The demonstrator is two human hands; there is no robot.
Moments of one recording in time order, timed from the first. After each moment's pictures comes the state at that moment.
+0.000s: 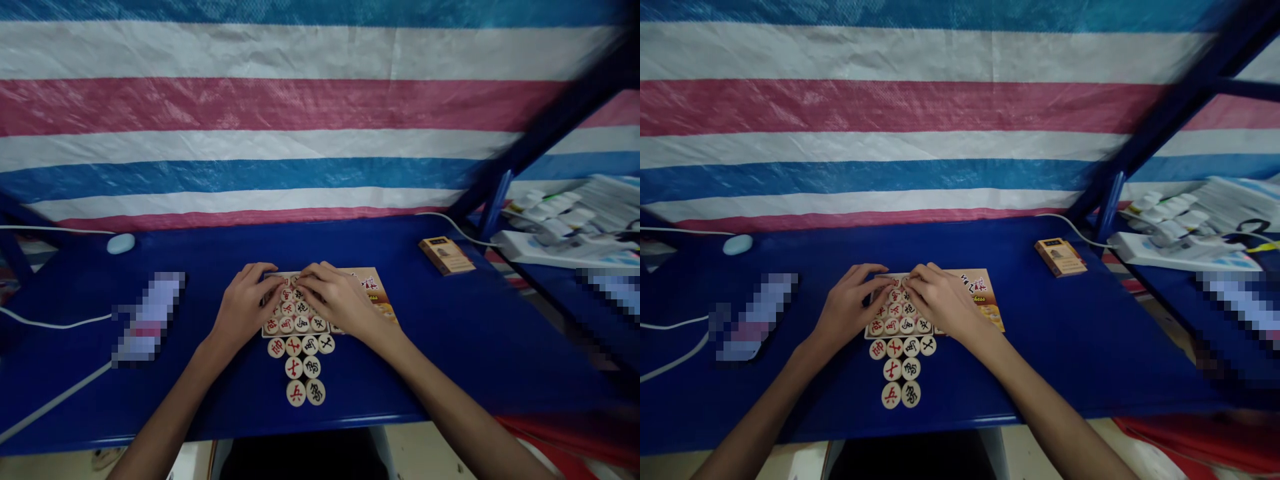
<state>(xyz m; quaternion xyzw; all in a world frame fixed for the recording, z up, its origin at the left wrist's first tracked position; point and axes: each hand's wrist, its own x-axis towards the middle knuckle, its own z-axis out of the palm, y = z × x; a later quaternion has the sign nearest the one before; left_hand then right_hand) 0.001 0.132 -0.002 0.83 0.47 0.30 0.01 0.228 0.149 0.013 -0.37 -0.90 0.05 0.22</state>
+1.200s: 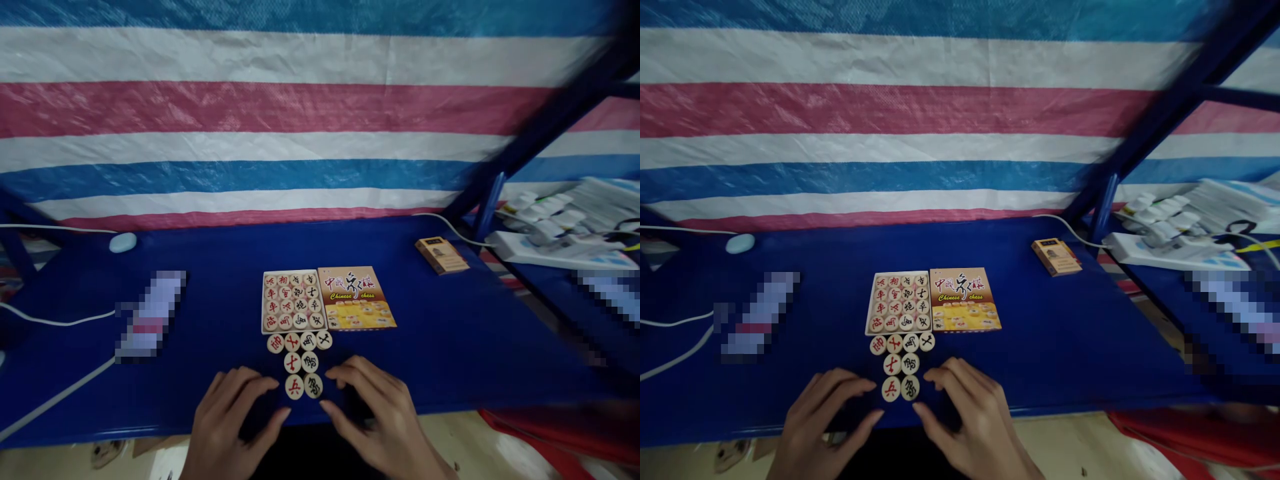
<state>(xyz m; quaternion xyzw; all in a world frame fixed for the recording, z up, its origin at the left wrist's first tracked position) -0.001 -0.019 -0.014 0.79 0.51 0.34 0.08 0.257 -0.003 -0.014 -0.45 -0.80 0.21 0.33</state>
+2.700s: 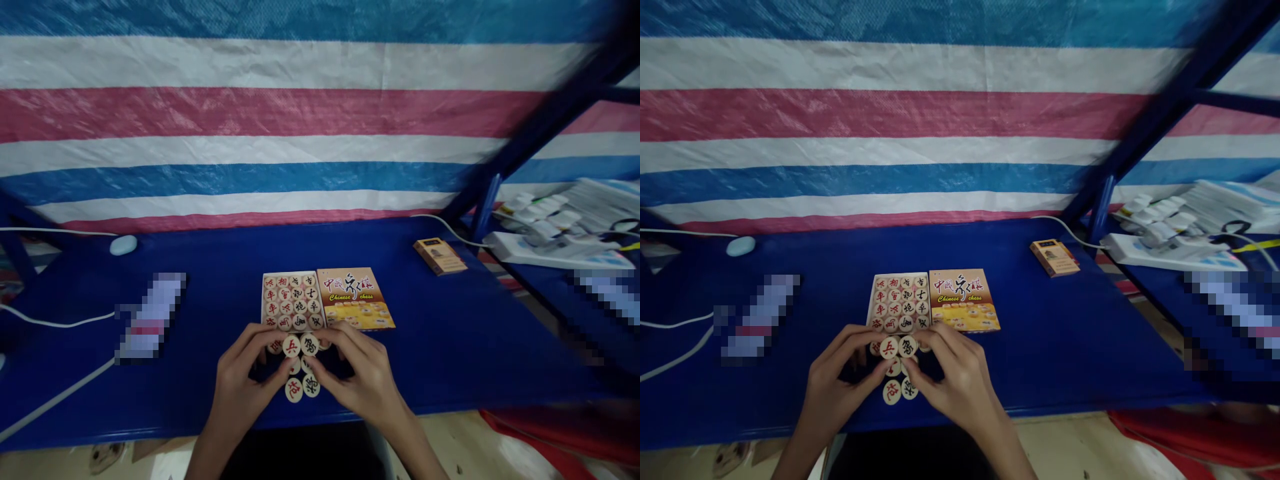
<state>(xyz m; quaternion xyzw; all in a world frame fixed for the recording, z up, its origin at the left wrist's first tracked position) 0.019 0.030 -0.007 0.73 0.48 0.45 0.20 0.235 0.041 -0.008 -0.43 -0.79 0.15 0.40</state>
